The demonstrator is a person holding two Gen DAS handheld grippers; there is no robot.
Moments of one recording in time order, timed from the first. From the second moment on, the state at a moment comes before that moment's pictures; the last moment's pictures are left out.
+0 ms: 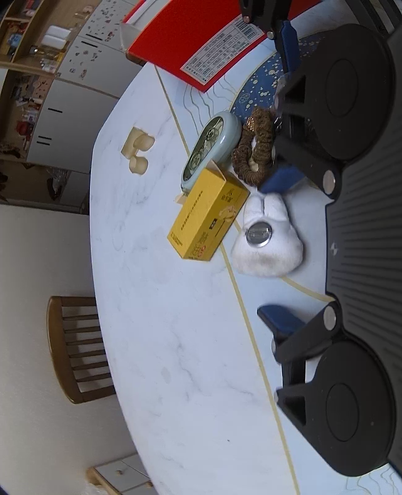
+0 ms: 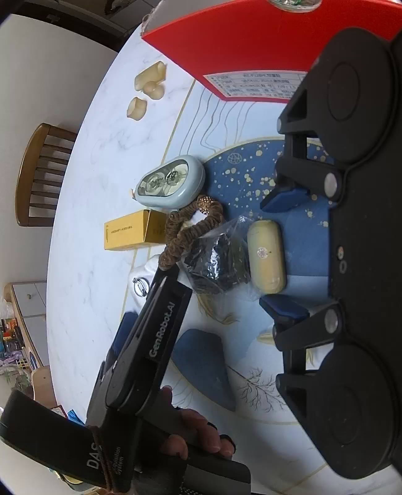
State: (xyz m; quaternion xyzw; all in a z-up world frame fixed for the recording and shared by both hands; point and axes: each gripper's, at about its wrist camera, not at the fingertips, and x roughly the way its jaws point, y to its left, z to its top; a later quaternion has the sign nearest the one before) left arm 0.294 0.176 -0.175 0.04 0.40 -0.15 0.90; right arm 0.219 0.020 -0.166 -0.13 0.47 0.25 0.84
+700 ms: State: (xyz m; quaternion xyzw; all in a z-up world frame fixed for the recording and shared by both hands) left arm 0.269 0.186 -0.167 0.01 0.42 -0.14 0.90; right arm 0.201 0.011 -0.156 -0.11 0.47 0.24 0.84
